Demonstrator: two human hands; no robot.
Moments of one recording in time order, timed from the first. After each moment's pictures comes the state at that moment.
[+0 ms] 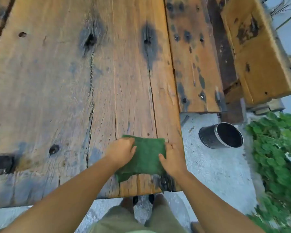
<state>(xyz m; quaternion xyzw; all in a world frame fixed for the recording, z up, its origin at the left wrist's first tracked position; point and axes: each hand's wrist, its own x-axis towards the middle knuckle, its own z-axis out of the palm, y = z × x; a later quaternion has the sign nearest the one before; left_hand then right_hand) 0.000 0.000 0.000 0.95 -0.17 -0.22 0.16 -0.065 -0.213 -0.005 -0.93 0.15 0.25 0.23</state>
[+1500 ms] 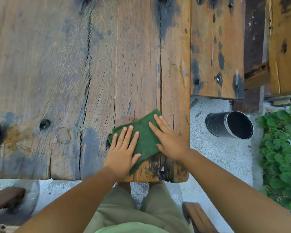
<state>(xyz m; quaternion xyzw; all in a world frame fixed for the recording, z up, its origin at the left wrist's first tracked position) -0.084 -0.004 -0.071 0.96 -0.19 -0.21 0.07 -0.029 -0.234 -0.044 -0.92 -0.17 0.32 0.17</state>
